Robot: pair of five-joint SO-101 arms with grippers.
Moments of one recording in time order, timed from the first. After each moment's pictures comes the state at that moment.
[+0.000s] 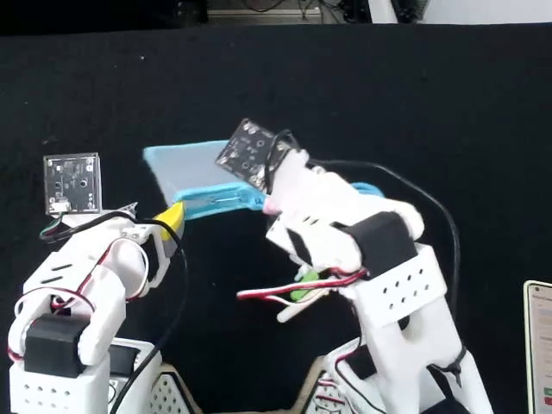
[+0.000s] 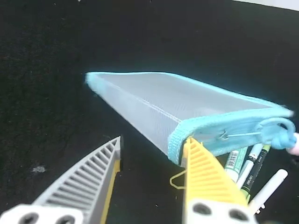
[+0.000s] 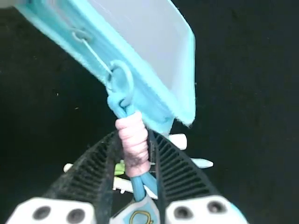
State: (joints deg) left arm 1.3 -76.9 42.6 76.4 8.8; right arm -25.6 -40.0 19.4 85.9 28.9
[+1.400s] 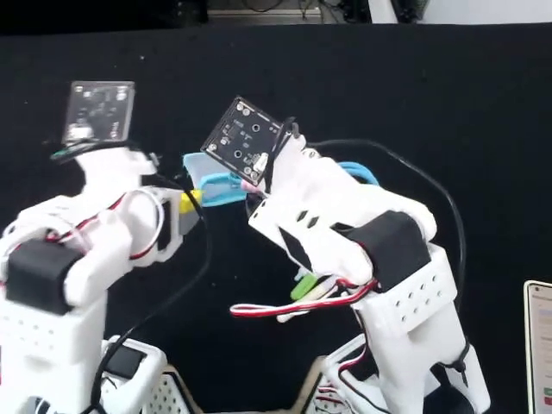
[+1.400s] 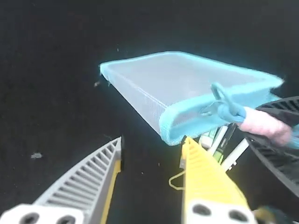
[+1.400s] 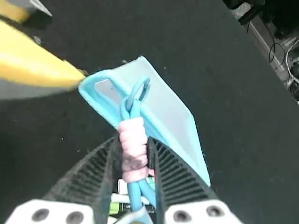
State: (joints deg) left arm 10.4 -46.5 4.5 96.4 8.9; right arm -31.6 -35.8 3.6 87.8 24.5
